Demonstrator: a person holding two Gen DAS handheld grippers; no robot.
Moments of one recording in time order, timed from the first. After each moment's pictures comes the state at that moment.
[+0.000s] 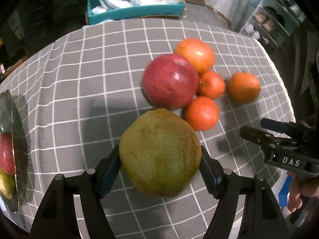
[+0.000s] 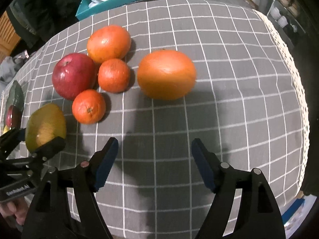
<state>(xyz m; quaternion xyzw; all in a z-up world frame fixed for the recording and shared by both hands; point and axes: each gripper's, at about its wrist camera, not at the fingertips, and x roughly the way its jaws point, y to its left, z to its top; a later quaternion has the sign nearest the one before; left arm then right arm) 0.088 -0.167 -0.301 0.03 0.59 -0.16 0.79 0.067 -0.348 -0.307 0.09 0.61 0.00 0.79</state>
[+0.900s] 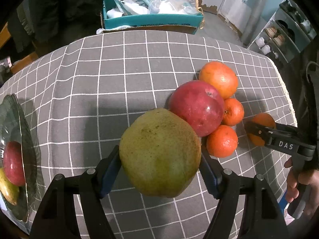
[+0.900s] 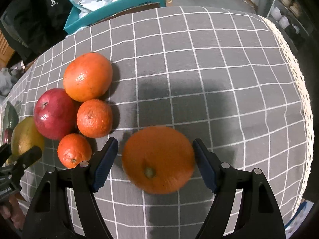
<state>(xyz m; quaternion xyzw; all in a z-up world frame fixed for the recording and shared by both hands) 0.122 -0.150 -0.300 0.01 0.58 -0.13 0.80 0.132 -0.357 -0.331 0.10 0.61 -0.01 0.79</state>
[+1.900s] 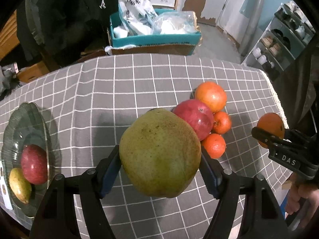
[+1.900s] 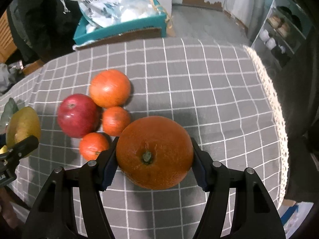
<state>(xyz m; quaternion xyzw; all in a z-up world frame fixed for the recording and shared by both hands) 0.108 -0.135 -0.249 0.01 0.54 -0.13 0.83 0.089 -0.337 -0.259 0.05 0.55 -0.04 0.84</state>
